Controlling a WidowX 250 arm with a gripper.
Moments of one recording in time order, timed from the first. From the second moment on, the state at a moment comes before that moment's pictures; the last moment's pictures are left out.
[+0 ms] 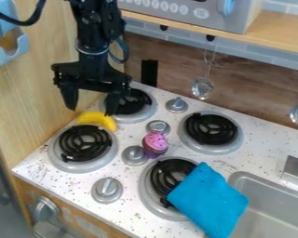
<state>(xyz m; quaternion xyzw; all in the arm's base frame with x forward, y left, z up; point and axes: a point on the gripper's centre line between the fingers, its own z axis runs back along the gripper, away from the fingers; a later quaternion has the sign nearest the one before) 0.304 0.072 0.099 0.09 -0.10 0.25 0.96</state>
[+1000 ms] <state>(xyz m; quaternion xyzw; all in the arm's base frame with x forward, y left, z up) 0.380 0.137 0.018 0.05 -0.17 0.52 0.83</state>
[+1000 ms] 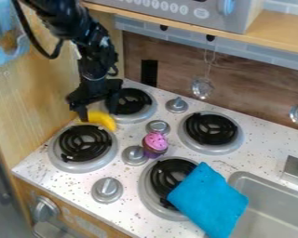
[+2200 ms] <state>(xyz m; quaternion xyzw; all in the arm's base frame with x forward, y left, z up) 0.413 0.186 -0.027 0.11 -0.15 0.66 0.73</state>
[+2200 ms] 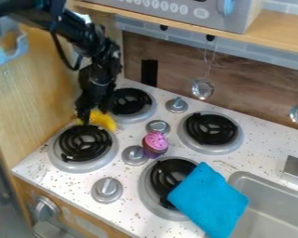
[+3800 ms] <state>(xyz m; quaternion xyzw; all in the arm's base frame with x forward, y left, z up) 0.446 0.185 -0.049 0.09 -0.12 0.63 0.76</state>
